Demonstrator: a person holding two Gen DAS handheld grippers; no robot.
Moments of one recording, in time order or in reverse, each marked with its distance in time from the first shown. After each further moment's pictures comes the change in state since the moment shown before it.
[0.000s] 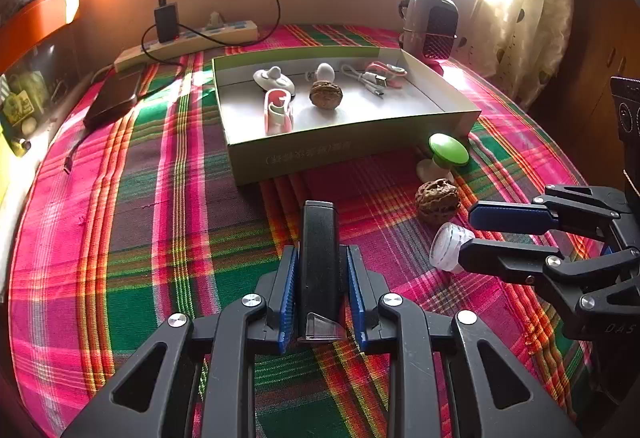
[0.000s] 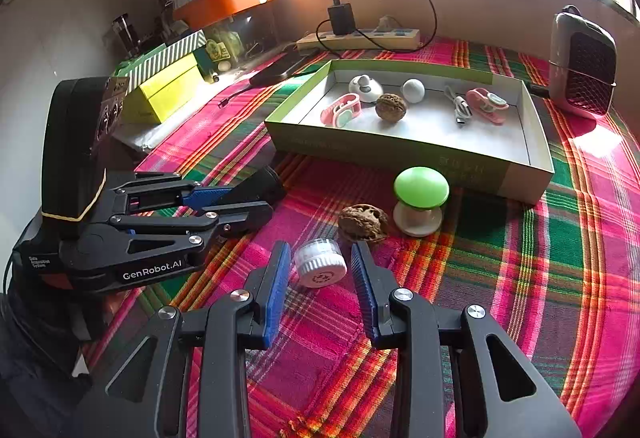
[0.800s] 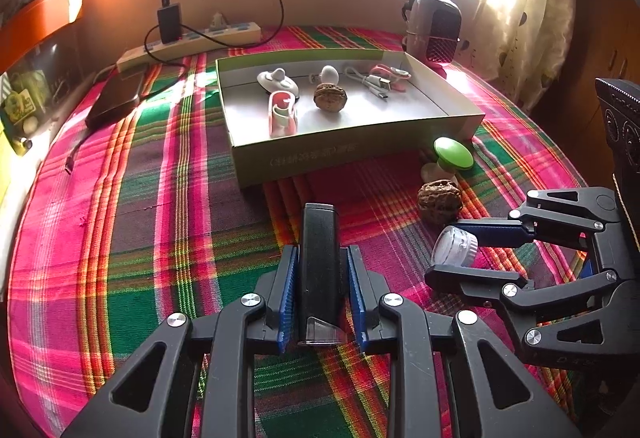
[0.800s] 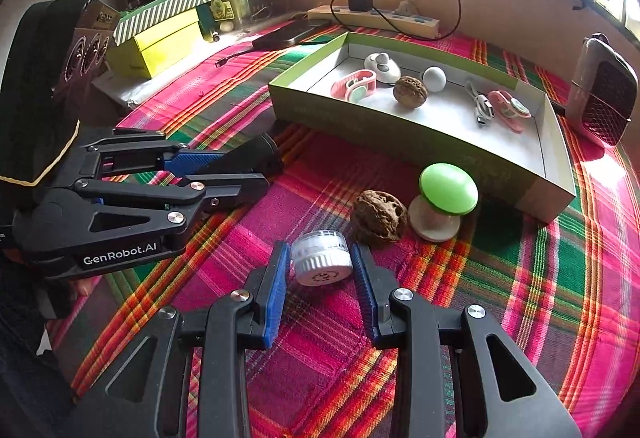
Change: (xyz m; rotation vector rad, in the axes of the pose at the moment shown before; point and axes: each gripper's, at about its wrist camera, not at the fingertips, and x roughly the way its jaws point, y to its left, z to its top) left arm -0.001 0.001 0.000 -0.006 -0.008 -0.002; right arm 0.027 0.012 0.002 -0.122 0.083 -0.073
